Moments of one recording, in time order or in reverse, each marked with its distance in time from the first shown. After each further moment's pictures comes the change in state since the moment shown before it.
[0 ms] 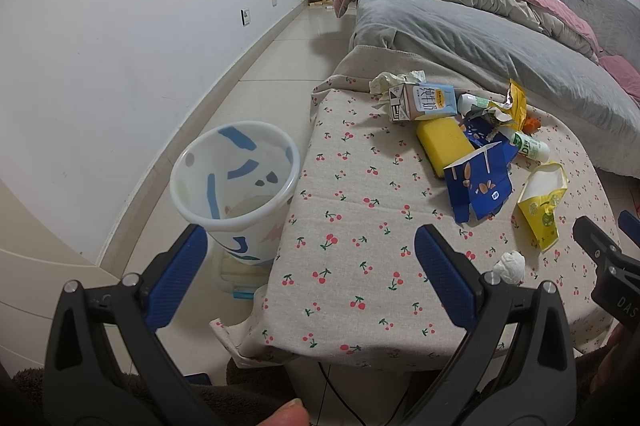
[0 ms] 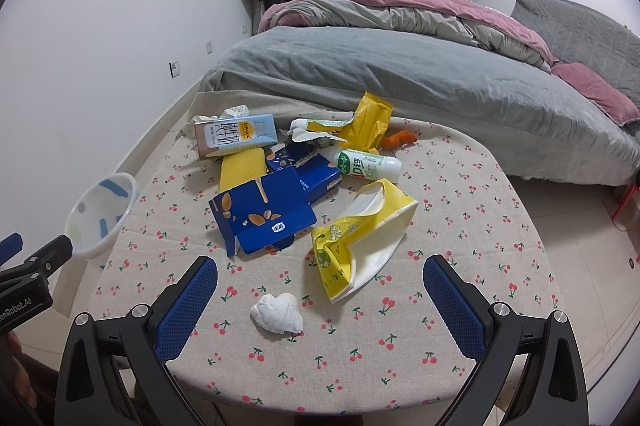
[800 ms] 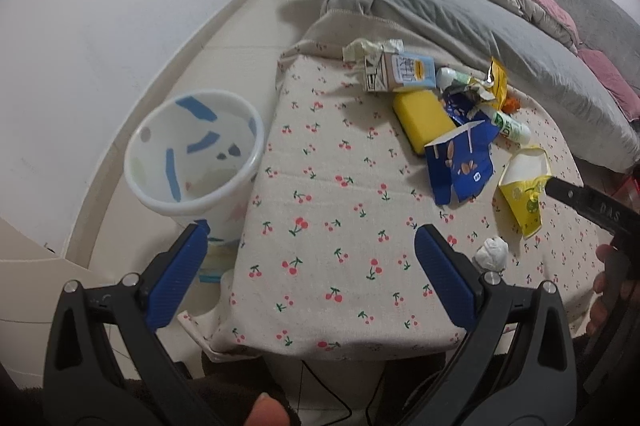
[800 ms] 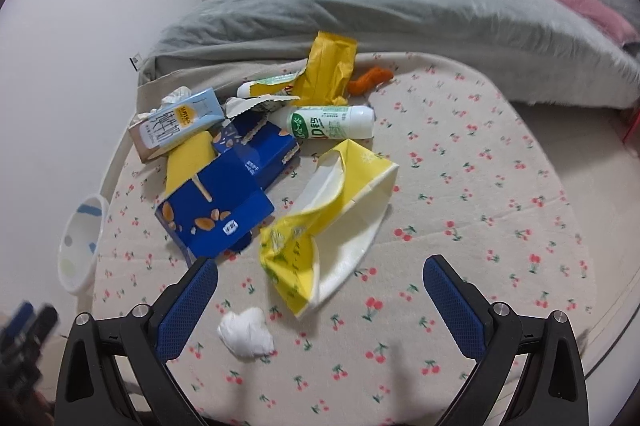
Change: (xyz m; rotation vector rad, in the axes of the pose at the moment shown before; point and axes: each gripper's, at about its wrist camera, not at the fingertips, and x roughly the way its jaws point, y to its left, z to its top) left arm 0.030 0.000 0.005 -0.002 0.139 -0.152; right arm 0.070 -0.057 0.020 0.225 0.228 0.054
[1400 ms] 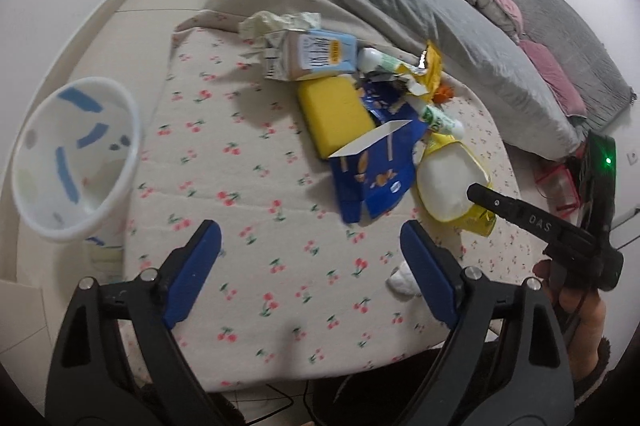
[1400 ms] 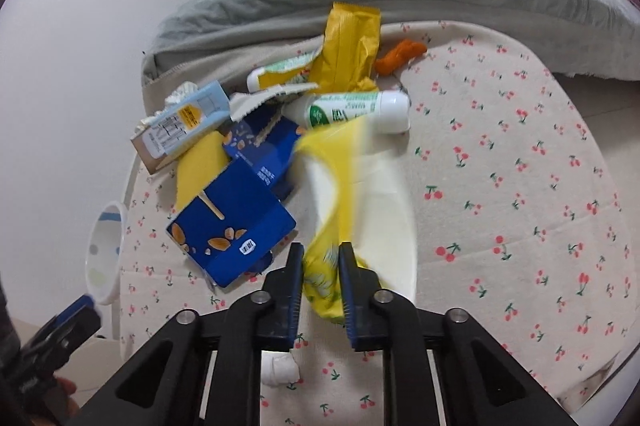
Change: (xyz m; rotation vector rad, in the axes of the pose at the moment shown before) left arm 0.044 -0.039 0.041 0.012 0.160 -0.341; right arm 0.031 -0.006 0.025 0.036 0.099 0.131
